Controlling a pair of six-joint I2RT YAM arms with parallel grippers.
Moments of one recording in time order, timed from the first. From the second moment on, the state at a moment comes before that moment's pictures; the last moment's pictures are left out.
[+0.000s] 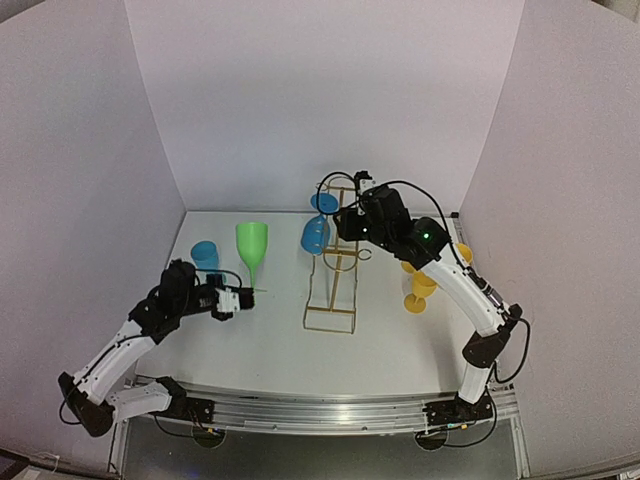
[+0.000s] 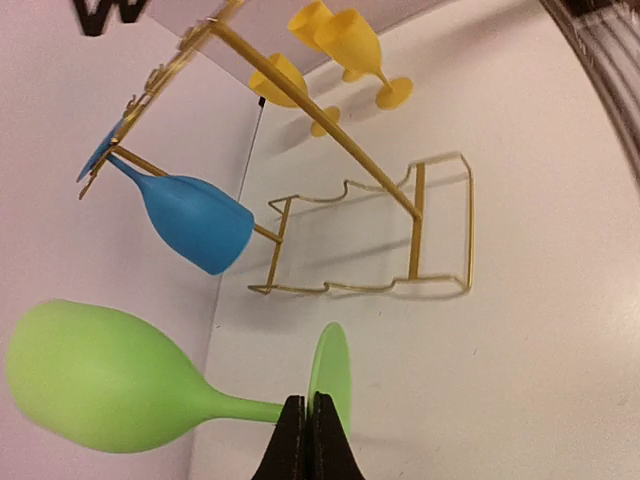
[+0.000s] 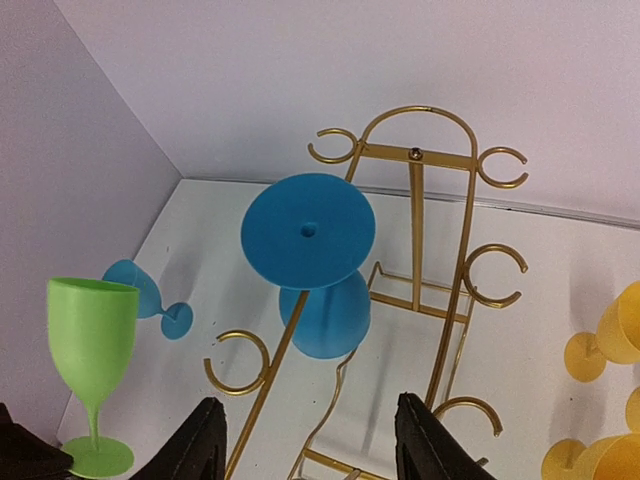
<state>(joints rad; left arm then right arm) -0.60 1.03 1.01 -0.44 0.40 0.96 0.83 1.86 2.24 -0.90 0.30 0.48</state>
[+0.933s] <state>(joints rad) -0.59 0.78 0.24 0.51 0.50 1.87 1.07 2.10 2.48 -0.97 0.08 0.42</state>
